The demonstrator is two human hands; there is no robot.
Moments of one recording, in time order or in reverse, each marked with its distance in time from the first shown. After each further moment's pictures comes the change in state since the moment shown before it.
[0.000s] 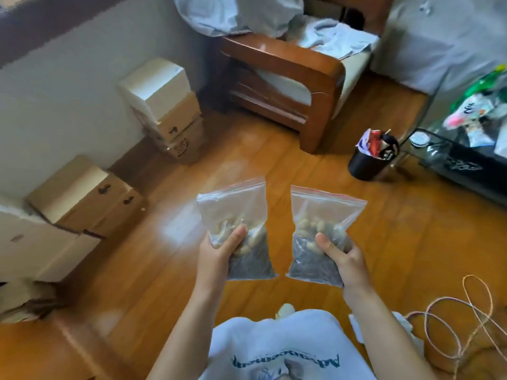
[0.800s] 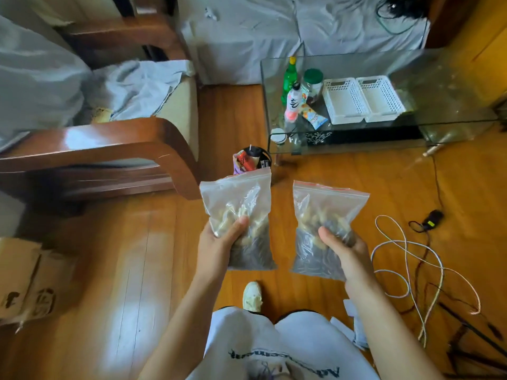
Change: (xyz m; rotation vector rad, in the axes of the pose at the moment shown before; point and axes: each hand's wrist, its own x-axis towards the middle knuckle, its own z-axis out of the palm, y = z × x) left_hand 0.185 0.069 0.397 0.281 -0.709 0.004; right_hand 0.169 -0.129 -0.233 0.303 0.711 -0.130
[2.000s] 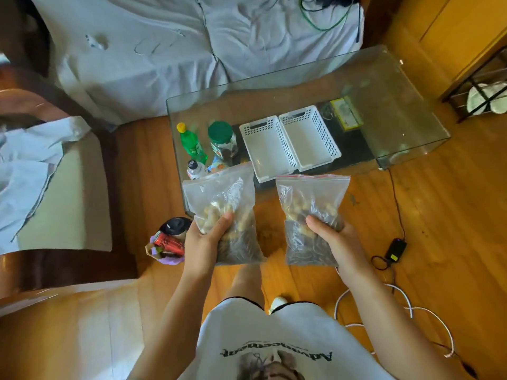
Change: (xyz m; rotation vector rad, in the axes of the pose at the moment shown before) left_hand 0.361 0.103 0.391 0.082 -0.094 -0.070; right_hand 0.437 -0.219 -0.163 0.044 0.083 0.041
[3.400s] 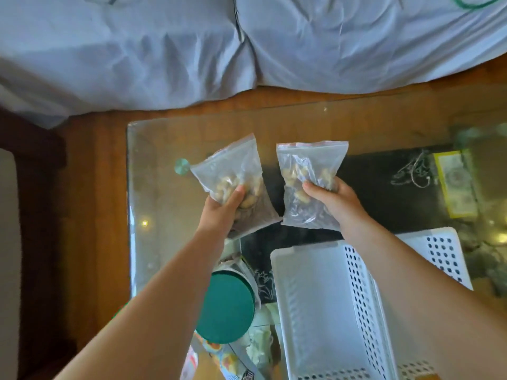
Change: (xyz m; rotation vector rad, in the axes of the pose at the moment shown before) left_hand 0.669 -0.050 0.088 0.038 0.106 -0.402; right_hand 0.690 0.009 0.194 -0.328 -0.128 0.251
